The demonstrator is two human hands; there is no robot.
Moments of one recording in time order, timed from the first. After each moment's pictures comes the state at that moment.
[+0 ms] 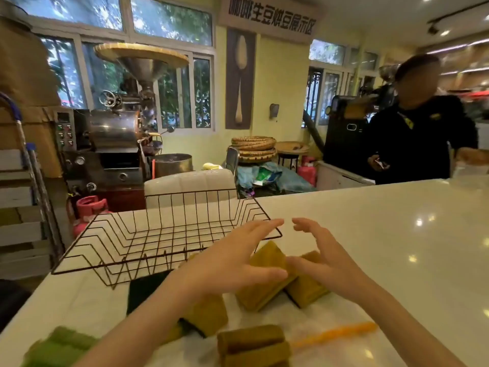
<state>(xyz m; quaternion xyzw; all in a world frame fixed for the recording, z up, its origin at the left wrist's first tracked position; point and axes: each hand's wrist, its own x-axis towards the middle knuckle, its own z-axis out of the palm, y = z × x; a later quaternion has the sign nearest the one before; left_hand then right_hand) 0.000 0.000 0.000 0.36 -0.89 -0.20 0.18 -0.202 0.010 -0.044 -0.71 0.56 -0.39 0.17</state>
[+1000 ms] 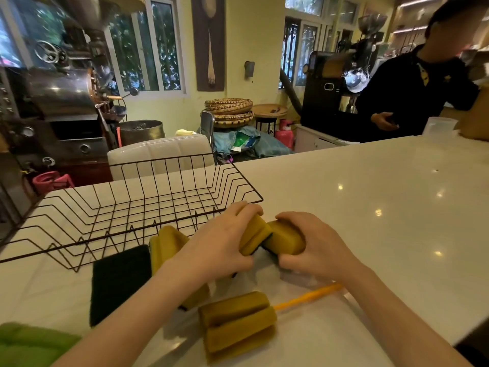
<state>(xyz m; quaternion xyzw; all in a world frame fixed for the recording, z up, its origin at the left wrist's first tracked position) -0.019 -0.018 -0.045 0.37 -0.91 -0.11 0.16 -0.216 0.011 -0.089 -0.73 0.63 -0.27 0.06</state>
